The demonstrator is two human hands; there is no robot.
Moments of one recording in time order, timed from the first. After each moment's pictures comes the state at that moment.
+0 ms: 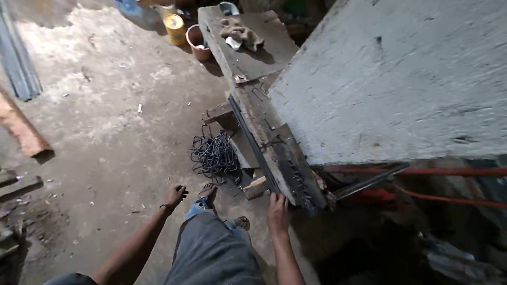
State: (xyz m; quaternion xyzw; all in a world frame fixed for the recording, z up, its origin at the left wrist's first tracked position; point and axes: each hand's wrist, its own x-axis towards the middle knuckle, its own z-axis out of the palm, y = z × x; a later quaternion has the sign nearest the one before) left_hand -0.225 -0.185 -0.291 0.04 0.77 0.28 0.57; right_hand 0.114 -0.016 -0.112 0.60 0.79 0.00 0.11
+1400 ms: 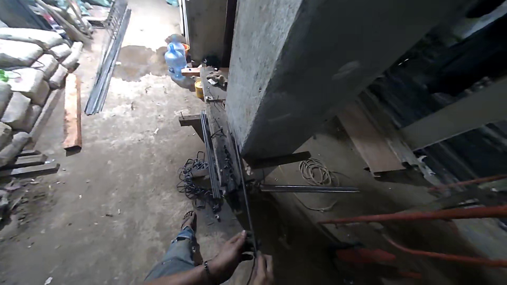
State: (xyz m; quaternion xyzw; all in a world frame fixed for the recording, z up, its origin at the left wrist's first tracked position) left_hand 0.325 -0.090 -0.031 0.04 0.46 0.58 0.67; right_hand 0.457 -0.081 -0.010 0.53 0.80 -0.24 -0.13
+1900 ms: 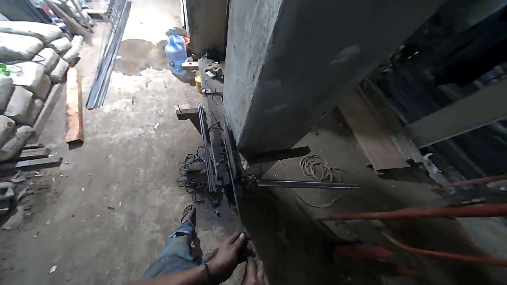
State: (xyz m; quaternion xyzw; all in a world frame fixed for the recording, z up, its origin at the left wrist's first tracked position) left_hand 0.353 -0.089 -0.046 -0.02 0.47 0.60 0.65; right_hand 0.474 -0.096 -0.008 0.54 0.80 -0.26 -0.01
